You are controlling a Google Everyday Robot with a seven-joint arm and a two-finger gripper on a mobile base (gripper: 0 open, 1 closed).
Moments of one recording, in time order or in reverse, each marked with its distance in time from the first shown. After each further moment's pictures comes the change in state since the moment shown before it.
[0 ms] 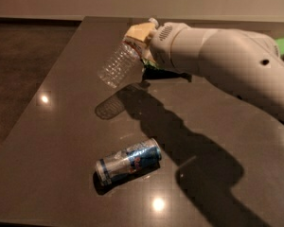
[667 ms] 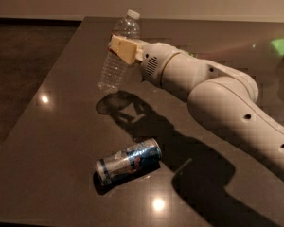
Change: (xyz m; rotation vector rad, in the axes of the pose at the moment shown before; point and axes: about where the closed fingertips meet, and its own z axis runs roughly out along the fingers) arm -0.027 -0.026 -0.002 0.239 0.162 -0.571
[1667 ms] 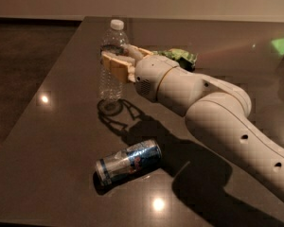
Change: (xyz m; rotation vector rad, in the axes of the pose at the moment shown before) arm -0.025 -0.022 -0.007 0.091 0.014 -0.321
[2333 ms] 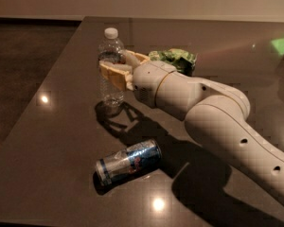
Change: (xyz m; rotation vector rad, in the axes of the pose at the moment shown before) arm -0.015 -0.008 -0.001 0.024 -0.040 -0.100
